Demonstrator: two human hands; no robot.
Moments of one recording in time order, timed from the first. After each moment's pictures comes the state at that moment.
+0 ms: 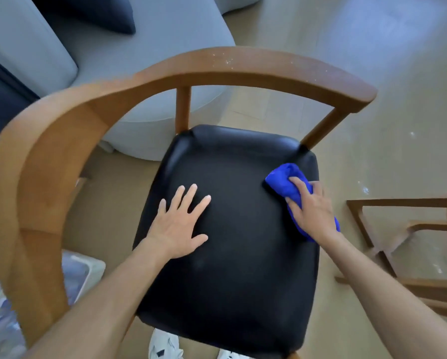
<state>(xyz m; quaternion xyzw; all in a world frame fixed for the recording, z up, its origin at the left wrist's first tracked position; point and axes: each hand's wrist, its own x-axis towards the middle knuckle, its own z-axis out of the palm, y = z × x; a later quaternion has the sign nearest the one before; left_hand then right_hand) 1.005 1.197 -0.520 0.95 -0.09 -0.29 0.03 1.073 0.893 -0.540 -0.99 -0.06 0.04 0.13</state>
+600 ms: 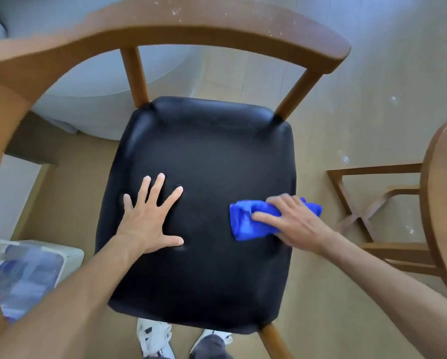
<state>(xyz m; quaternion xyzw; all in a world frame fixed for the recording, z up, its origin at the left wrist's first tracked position) 0.991 1.179 -0.564 0.95 -0.07 -0.30 0.00 1.023 0.835 -0.543 -0.90 -0.42 0.06 0.06</state>
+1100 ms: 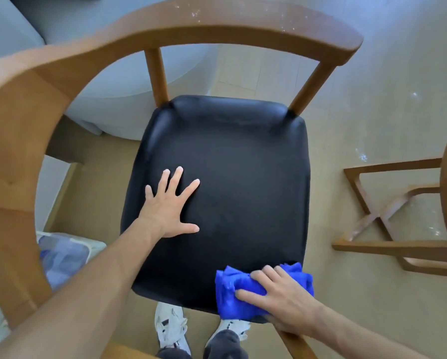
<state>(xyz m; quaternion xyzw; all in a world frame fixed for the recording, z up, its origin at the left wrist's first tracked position) 0.987 1.177 -0.556 0.94 -0.07 -0.32 0.02 0.864 0.874 -0.546 -0.86 -0.47 0.18 0.08</state>
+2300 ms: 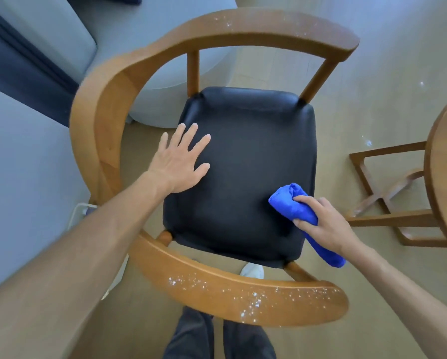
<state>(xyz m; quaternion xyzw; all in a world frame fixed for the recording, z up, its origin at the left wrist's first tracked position) 0.984 1.215 -0.431 0.97 -0.11 -0.22 -0.01 0.901 0.862 -0.453 -0.92 -0.01 0.28 0.27</state>
